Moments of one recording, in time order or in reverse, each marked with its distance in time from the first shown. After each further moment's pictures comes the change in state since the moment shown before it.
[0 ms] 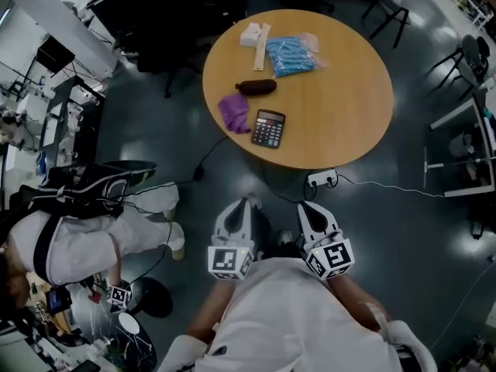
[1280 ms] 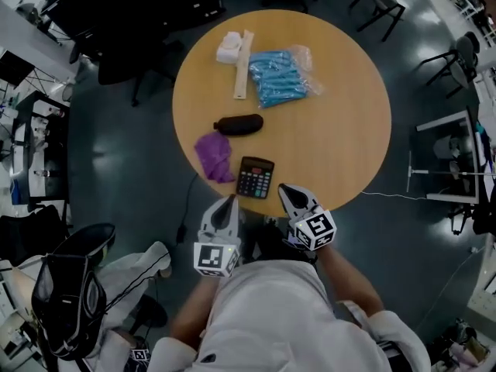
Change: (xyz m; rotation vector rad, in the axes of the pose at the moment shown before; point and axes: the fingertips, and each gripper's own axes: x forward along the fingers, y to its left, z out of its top) left arm 0.222 0.100 0.024 -0.029 0.087 -0.111; right arm 0.247 -0.147 -0.022 -0.037 0.183 0.065
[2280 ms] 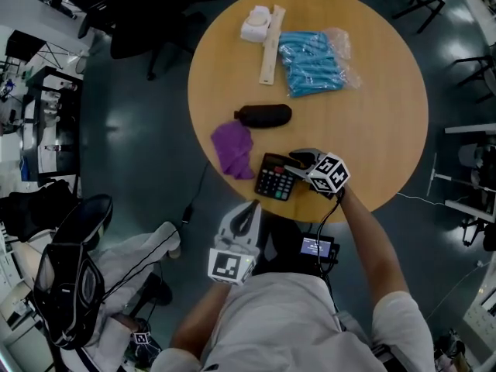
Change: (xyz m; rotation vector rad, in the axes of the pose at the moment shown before) left arm 0.025 0.000 -0.040 -0.038 0.065 -0.008; right arm 0.139 -0.064 -0.118 -0.050 0.482 0.473
